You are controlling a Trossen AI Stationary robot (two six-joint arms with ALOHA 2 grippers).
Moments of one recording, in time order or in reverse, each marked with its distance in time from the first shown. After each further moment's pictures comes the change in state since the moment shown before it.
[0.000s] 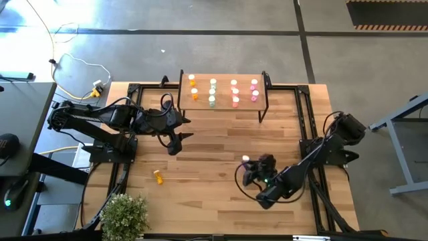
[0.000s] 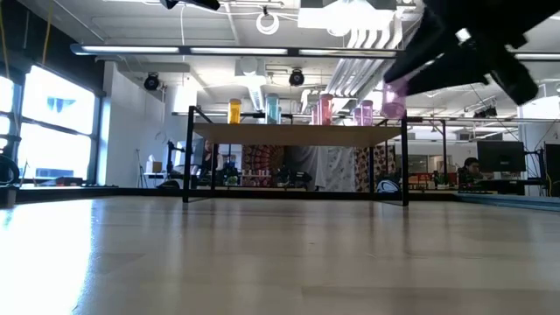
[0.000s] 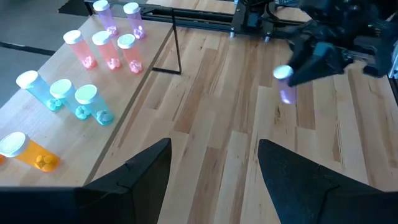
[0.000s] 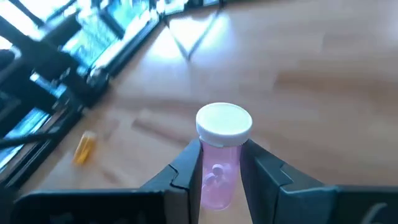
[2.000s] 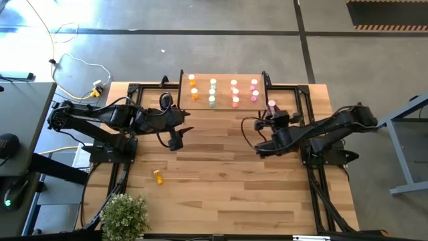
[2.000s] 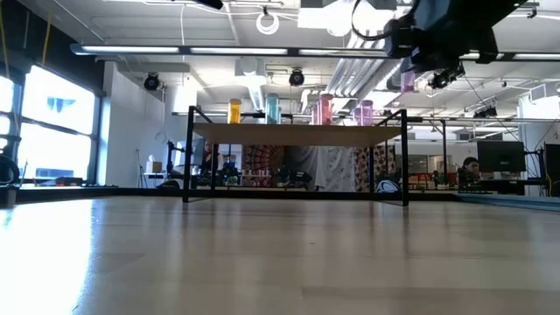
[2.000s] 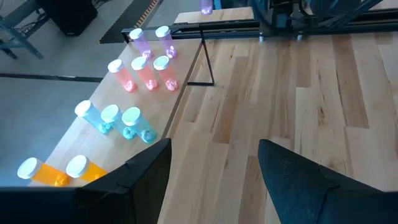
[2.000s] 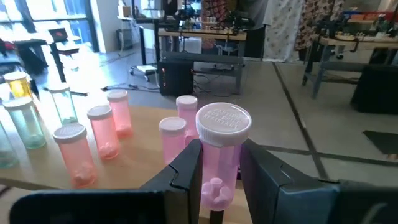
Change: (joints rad) left arm 0.001 0.000 0.000 0.027 -0.136 0.165; right arm -0.455 -0.237 -0.024 -0.742 0.357 -0.007
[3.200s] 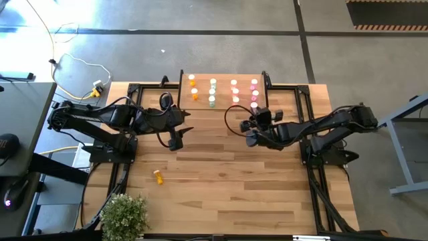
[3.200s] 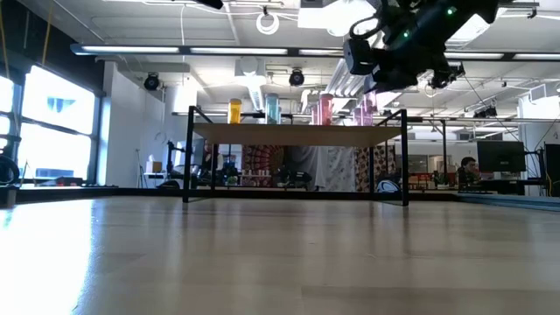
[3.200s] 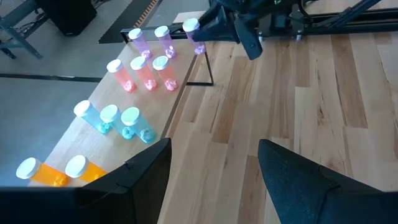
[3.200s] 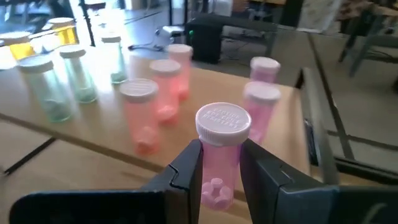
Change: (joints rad) left arm 0.000 0.000 0.000 0.000 0.003 0.000; right arm -0.106 0.002 -0.081 0.903 -0.225 -0.870
